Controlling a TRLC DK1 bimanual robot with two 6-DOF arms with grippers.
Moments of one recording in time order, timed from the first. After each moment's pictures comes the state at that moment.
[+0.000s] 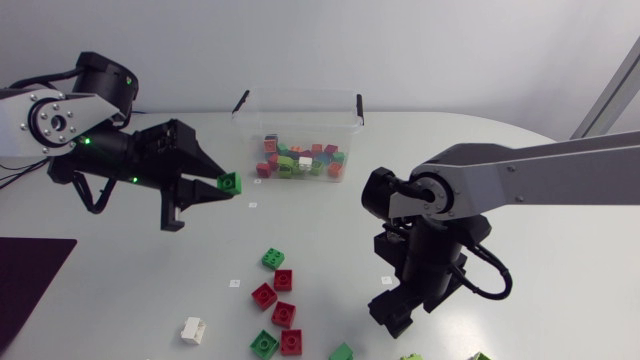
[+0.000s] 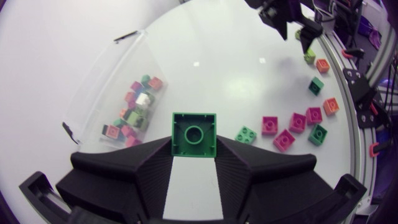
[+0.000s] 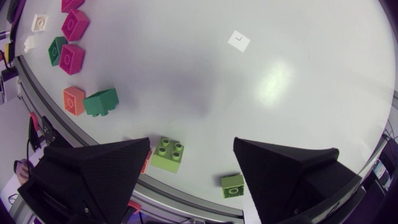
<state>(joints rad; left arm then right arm) -0.15 1.48 1.06 -0.56 0.56 1.17 0.64 1.70 0.99 -1.06 -0.10 0.08</state>
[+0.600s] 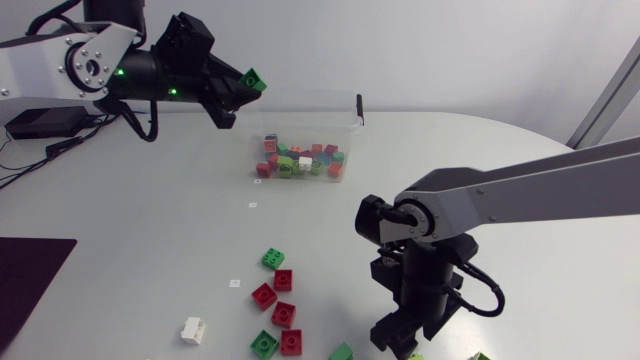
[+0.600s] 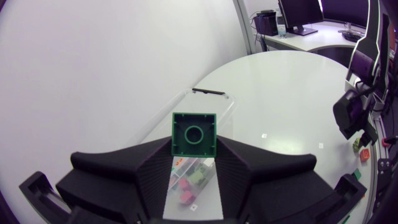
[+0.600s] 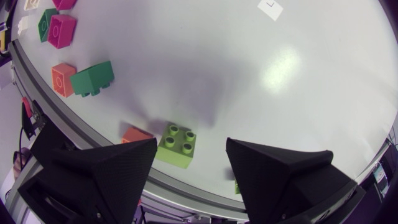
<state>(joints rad) -0.20 1.65 1.34 -0.15 0.52 0.65 0.68 1.76 0.94 -1.06 -0.14 0.07</state>
